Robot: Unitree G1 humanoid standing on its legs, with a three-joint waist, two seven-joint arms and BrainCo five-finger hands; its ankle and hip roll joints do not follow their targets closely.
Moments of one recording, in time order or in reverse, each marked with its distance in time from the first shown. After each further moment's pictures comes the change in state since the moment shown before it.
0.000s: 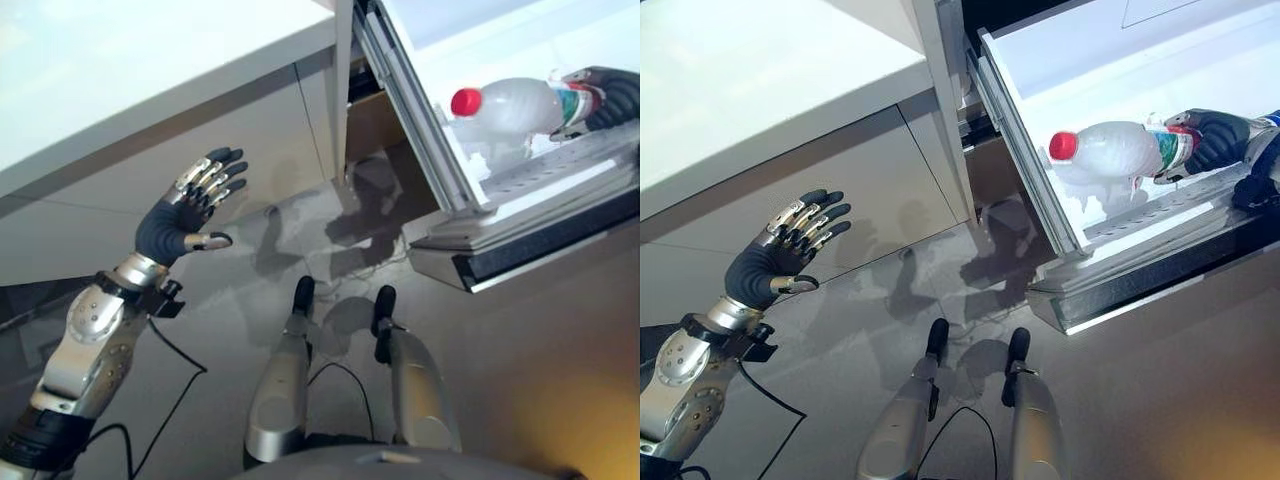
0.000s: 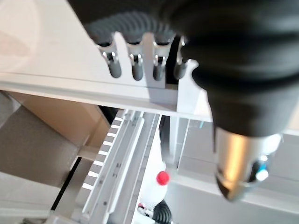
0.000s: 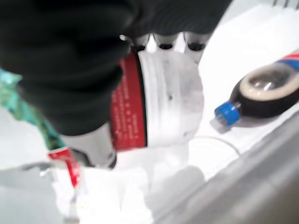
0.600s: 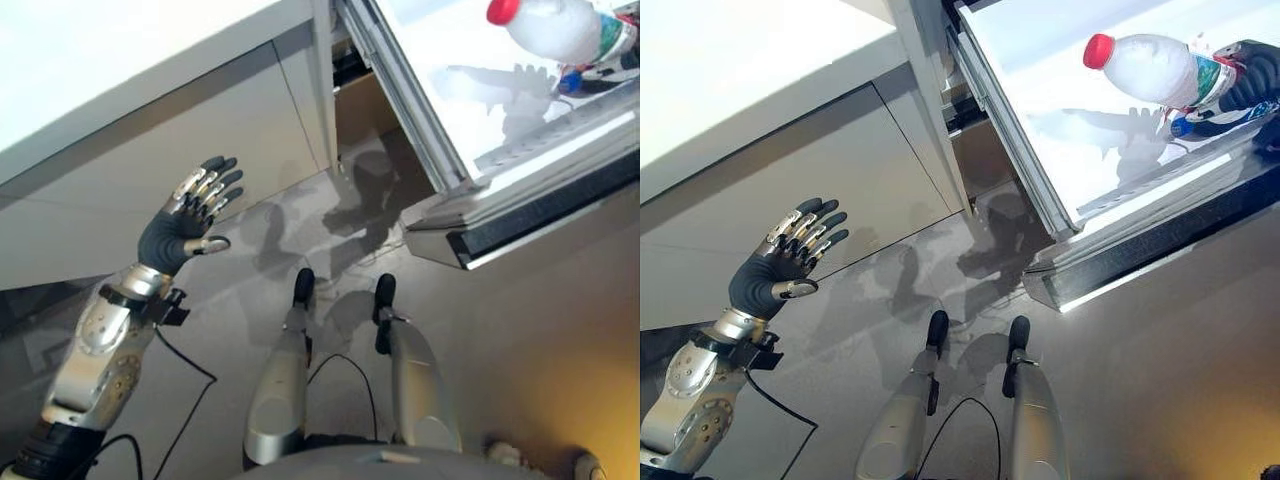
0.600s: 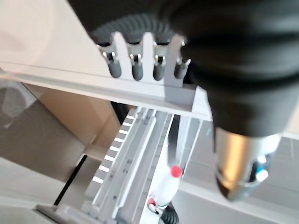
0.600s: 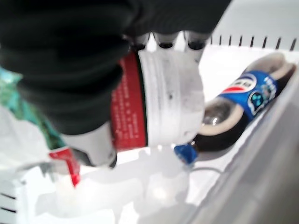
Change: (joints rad) left arm 0.044 -0.071 0.009 -0.009 0.000 0.011 0.021; right arm -0.407 0.107 0.311 0.360 0.009 -0.001 -0.057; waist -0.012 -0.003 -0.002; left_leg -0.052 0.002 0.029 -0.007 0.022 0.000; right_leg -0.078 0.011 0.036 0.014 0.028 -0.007
